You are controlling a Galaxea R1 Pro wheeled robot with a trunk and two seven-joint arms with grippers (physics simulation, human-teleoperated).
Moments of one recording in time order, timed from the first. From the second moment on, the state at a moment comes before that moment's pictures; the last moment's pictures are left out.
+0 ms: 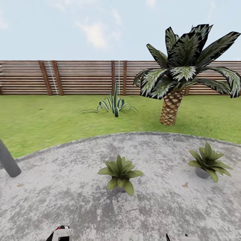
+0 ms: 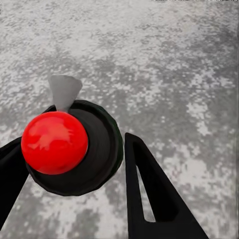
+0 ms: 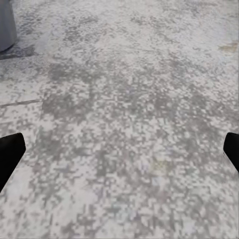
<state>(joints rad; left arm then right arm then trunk) -0.25 0.09 0.04 -0.31 0.02 -0.49 0.00 -0.20 -0.07 -0.05 -0.32 0.00 -0.57 0.00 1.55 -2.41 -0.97</state>
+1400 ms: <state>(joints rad) -0.25 0.09 0.04 -0.31 0.02 -0.49 0.00 -0.20 -0.07 -0.05 -0.32 0.00 -0.57 0.00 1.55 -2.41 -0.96</state>
